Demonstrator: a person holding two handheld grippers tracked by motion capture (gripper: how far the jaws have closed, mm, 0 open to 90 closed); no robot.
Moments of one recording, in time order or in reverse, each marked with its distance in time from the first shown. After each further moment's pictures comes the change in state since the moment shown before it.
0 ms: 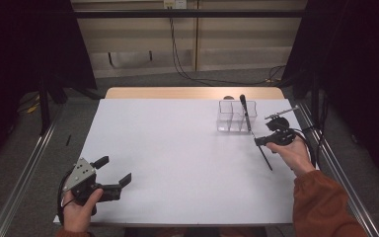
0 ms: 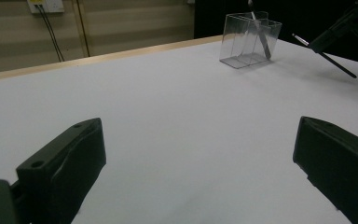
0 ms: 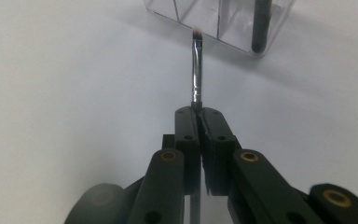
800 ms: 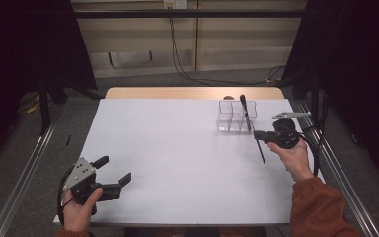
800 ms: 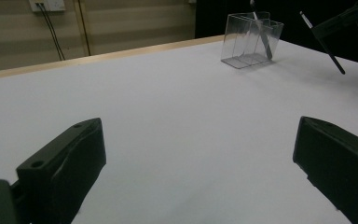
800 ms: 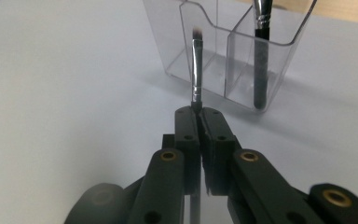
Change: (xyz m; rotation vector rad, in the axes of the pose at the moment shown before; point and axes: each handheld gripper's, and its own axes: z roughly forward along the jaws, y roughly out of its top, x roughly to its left) left arm 0.000 0.000 0.001 0.000 -0.003 -0.009; right arm 0.003 -0.012 -0.012 -0.286 0.031 -0.025
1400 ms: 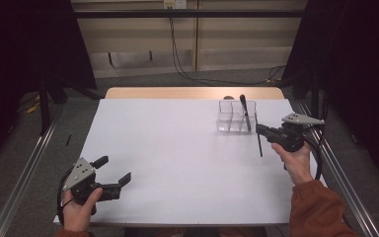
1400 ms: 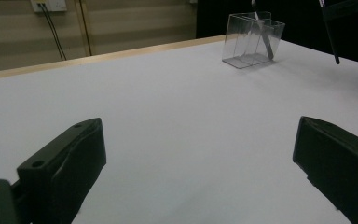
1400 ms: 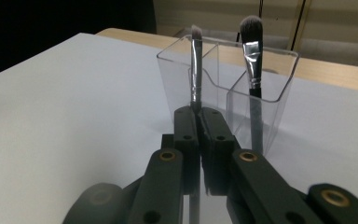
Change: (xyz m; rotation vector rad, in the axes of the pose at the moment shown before) left arm 0.000 0.000 -0.001 -0.001 0.005 -0.002; right arm 0.003 -0.007 -0.015 -0.256 0.019 -0.023
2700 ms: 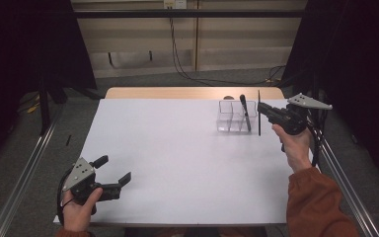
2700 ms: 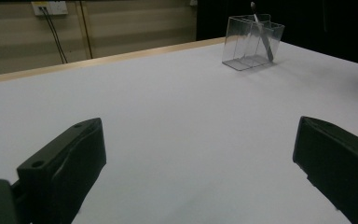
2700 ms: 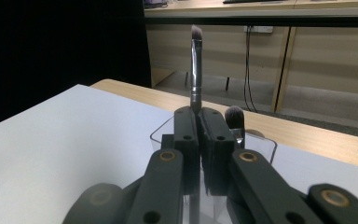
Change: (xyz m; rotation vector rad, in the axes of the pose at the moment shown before) left arm 0.000 0.001 0.000 -0.008 0.004 0.005; right arm -0.001 0.049 0.001 -0.158 -0.028 -0.020
